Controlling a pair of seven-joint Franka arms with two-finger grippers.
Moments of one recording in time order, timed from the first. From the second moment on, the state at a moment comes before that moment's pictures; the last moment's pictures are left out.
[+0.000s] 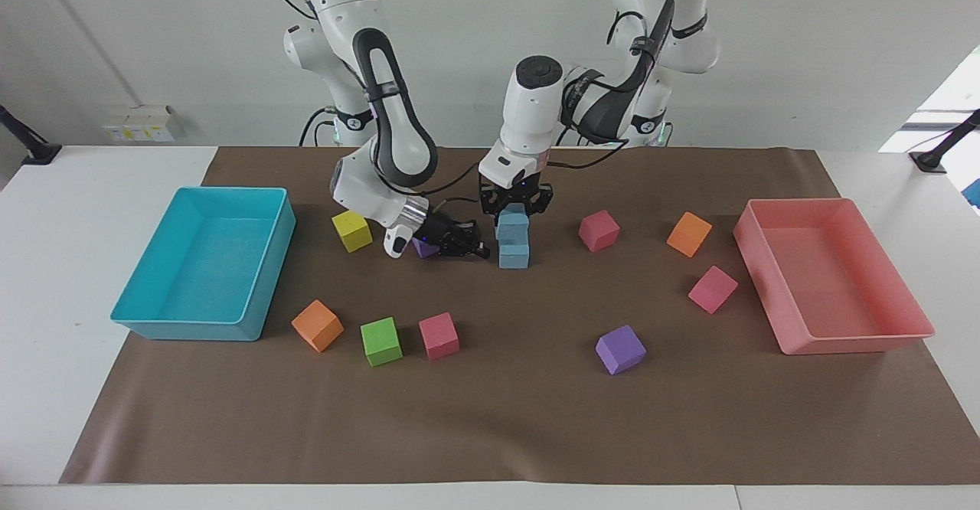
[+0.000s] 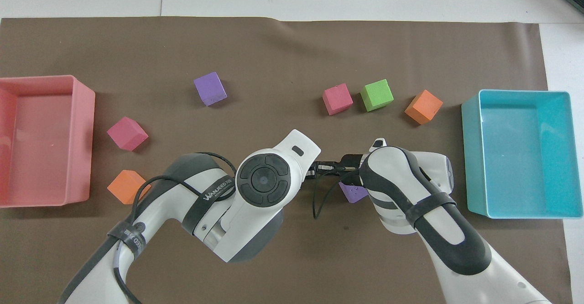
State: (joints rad) left arm -0.55 0.19 -0.22 -1.93 0.02 2.23 -0.80; right arm 0.45 0.26 -0.05 -2.22 1.47 2.38 -0.71
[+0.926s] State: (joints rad) left arm -0.55 0.21 -0.22 -1.92 0.04 2.24 -0.79; right arm 0.45 0.26 -0.05 -2.22 1.47 2.38 -0.71
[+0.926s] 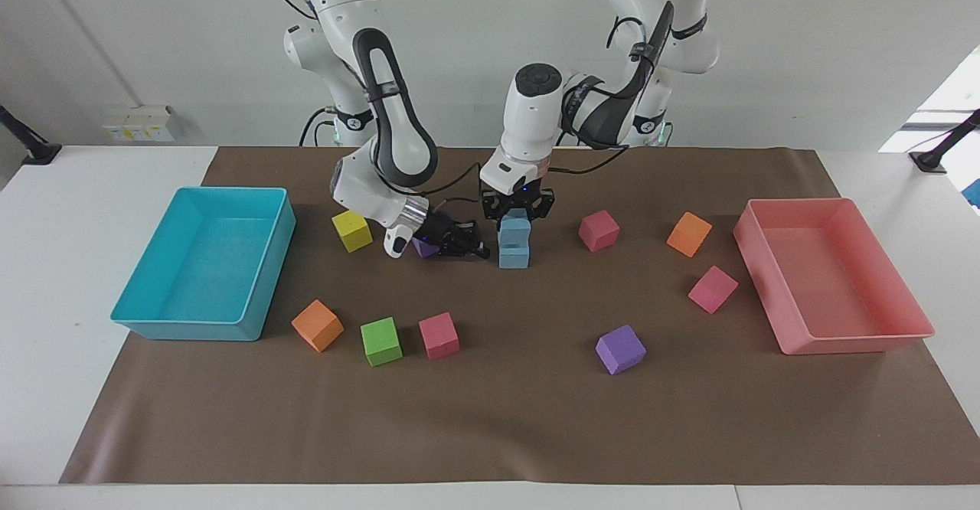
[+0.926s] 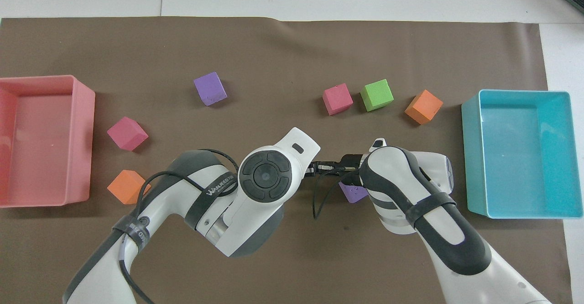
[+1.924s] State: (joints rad) left arm -0.55 0.23 -0.22 -1.92 0.06 2.24 -0.79; right arm 0.45 0.26 -0.05 -2.22 1.47 2.38 -0.71
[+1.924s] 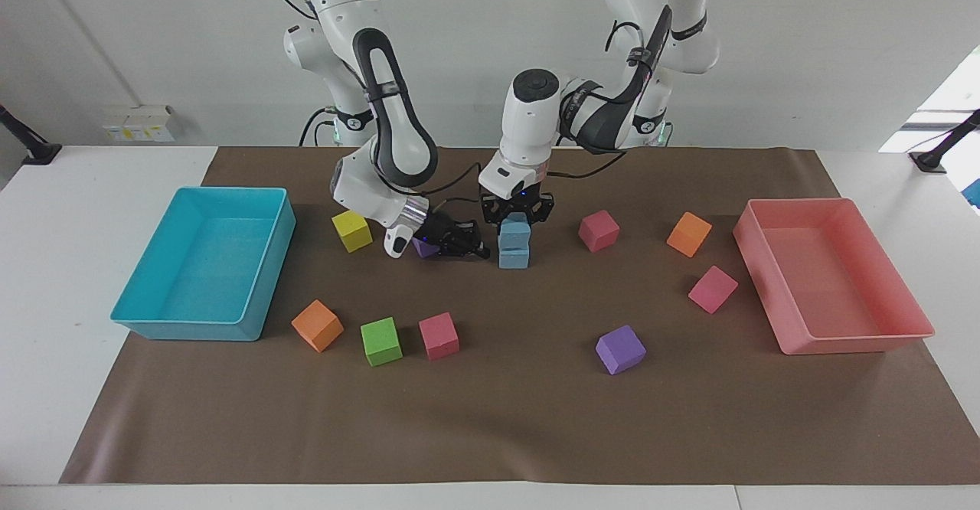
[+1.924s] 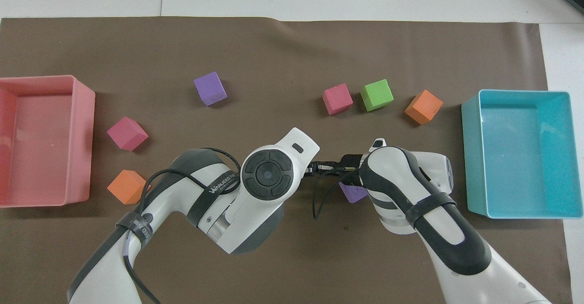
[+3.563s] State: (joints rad) left arm -0.55 0.24 -0.21 -1.92 0.07 2.24 -0.79; right arm 0.45 0.26 -0.05 -2.22 1.47 2.38 -0.71
